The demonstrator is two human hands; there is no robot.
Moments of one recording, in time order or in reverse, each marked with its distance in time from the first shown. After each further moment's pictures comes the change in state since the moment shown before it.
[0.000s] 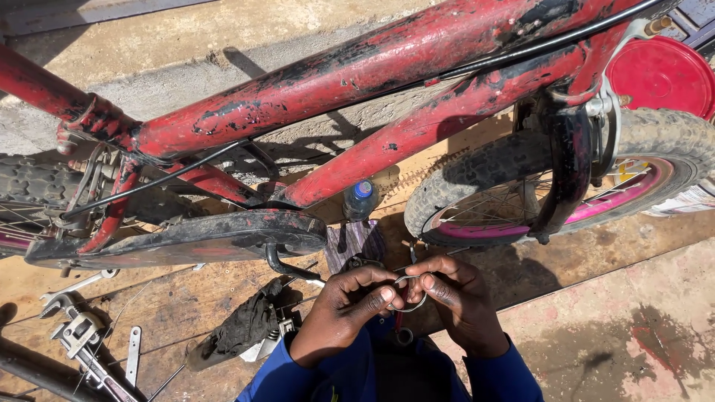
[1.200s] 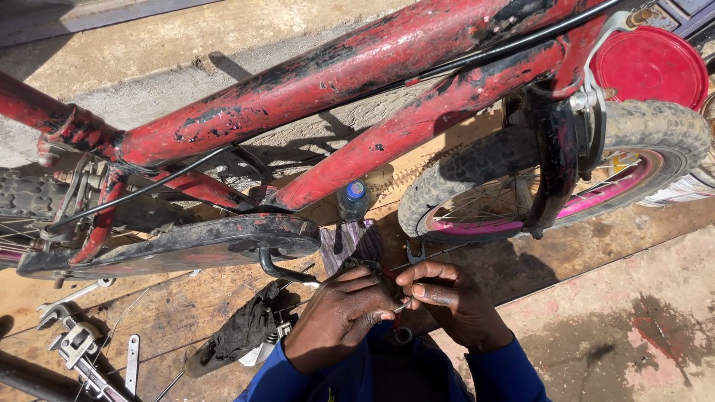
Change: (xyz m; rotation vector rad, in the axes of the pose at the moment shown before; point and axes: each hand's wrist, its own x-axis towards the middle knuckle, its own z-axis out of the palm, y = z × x) left_hand 0.001 0.022 -0.004 0.795 -0.170 0.492; right_hand -0.001 0.005 -0.017 0.092 0.092 0.405
